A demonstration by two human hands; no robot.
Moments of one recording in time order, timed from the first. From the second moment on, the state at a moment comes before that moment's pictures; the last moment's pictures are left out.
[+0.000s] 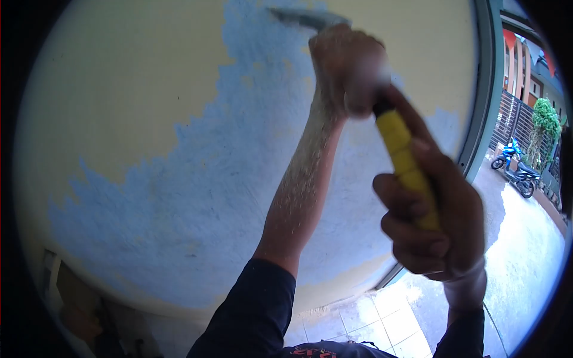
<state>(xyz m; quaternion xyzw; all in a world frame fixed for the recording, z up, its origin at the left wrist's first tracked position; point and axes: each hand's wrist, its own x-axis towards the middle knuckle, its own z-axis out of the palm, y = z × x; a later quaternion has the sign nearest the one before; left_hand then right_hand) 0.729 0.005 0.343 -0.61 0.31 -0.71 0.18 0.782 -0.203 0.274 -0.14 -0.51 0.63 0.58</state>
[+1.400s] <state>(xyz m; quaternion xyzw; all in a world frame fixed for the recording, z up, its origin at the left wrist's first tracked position) 0.746 0.011 0.367 -0.59 0.31 -0.69 0.27 0.799 -0.185 0.278 -0.12 -0.49 0.59 0.63</state>
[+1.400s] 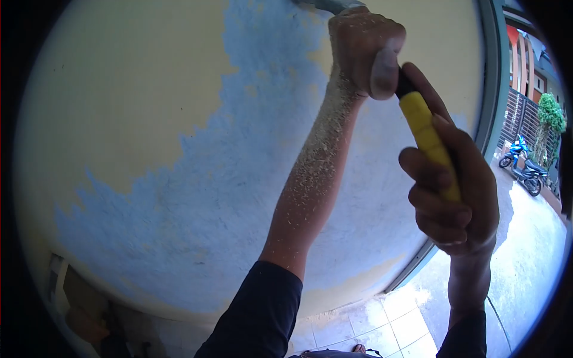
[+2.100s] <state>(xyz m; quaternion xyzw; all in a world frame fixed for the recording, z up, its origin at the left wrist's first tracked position) 0.675 -0.048 0.078 -0.72 -0.02 -0.68 -0.12 0.845 -0.207 0.045 -0.24 -0.42 0.65 0.59</state>
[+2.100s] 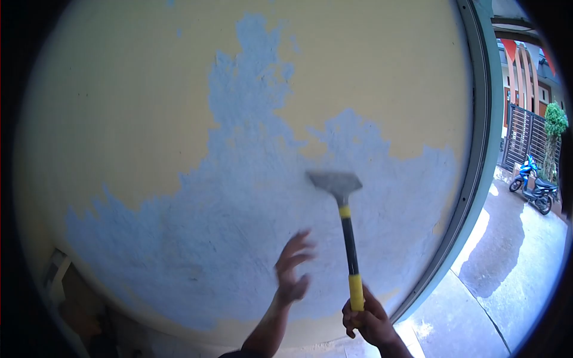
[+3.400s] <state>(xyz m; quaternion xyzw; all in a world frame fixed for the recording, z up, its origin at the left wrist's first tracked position) 0.555 -0.034 0.268 -0.88 -0.03 -0.37 0.28 0.818 -0.230 0.082 -0.05 -0.35 0.69 0.63</state>
